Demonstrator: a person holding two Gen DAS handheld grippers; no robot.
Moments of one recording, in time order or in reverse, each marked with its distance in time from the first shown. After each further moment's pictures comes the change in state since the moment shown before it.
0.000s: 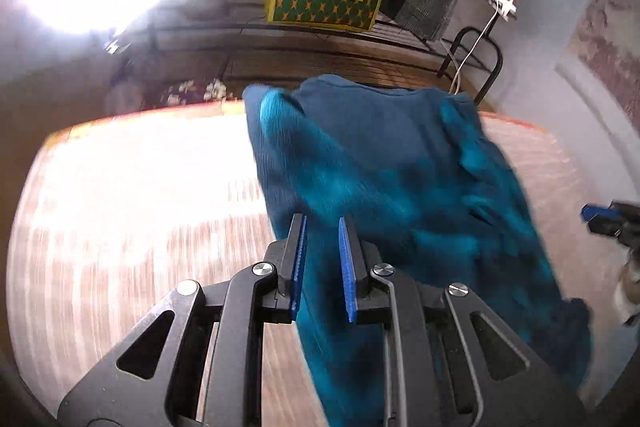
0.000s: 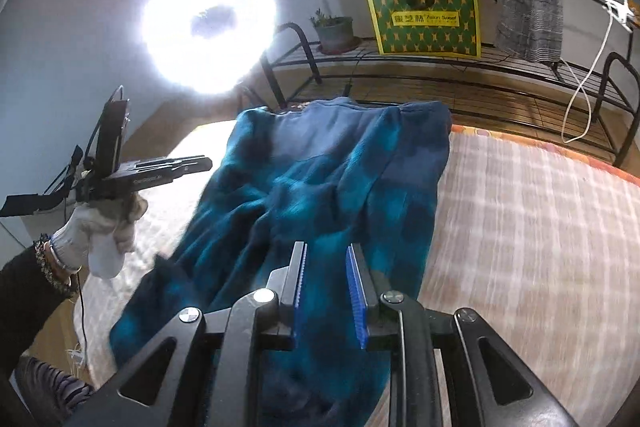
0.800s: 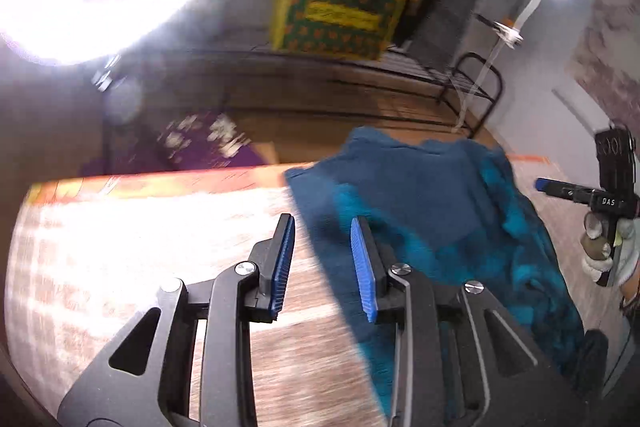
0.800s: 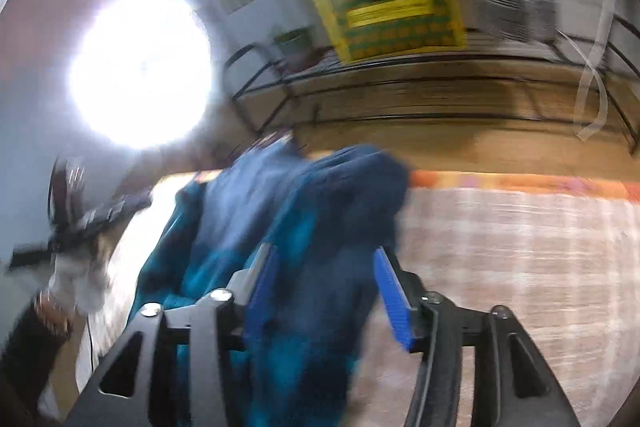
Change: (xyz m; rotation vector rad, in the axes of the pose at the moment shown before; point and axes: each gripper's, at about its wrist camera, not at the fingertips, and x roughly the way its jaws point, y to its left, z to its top) left arm 0.025 0.071 0.042 -0.066 -0.053 -0.062; right arm 0.084 -0.105 0.068 0.178 -0.056 0.034
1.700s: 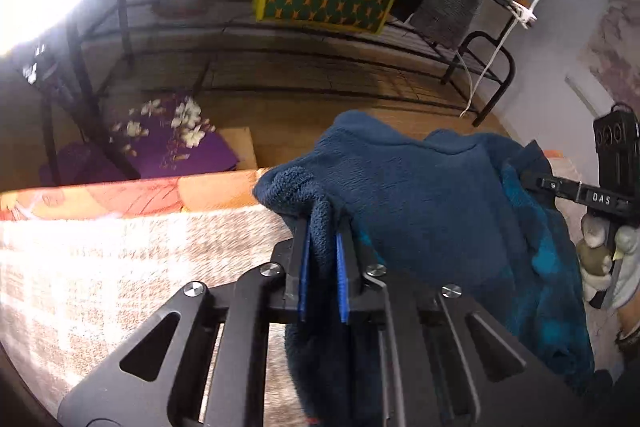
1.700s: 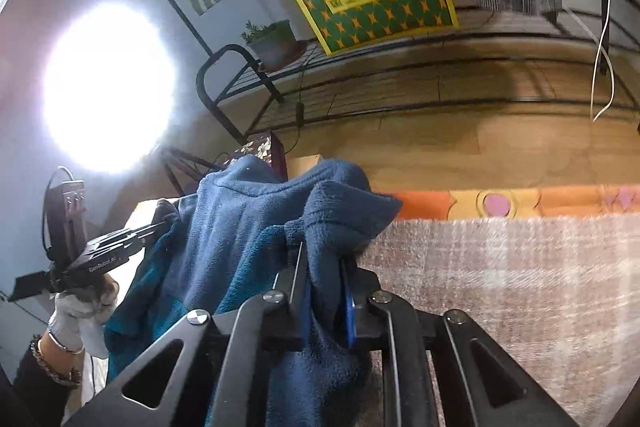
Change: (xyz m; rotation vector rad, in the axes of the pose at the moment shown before) left arm 0.081 -0.046 0.021 0.027 0.059 0.001; right arm 0.065 -0.005 0.018 0.027 0.021 -0.004
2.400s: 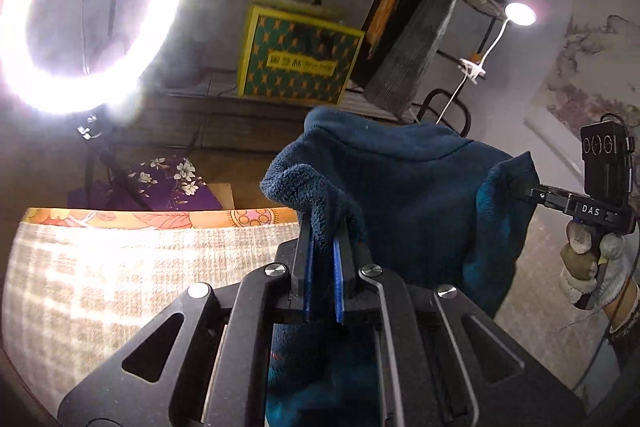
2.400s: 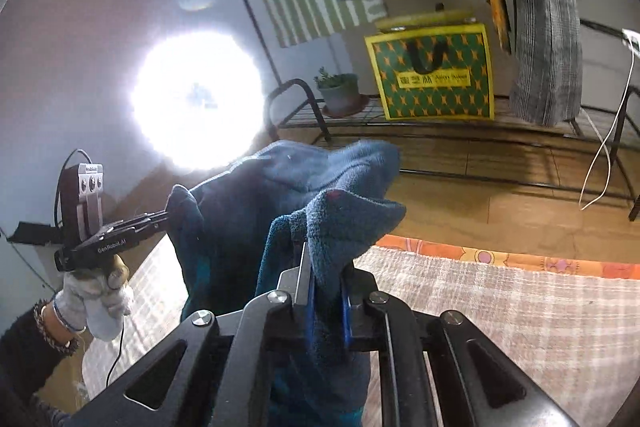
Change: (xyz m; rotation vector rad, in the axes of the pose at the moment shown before) left arm -0.148 -0.047 -0.011 -0.001 -0.211 -0.068; right arm -0.135 0.092 -0.006 -0.223 -0.127 0.056
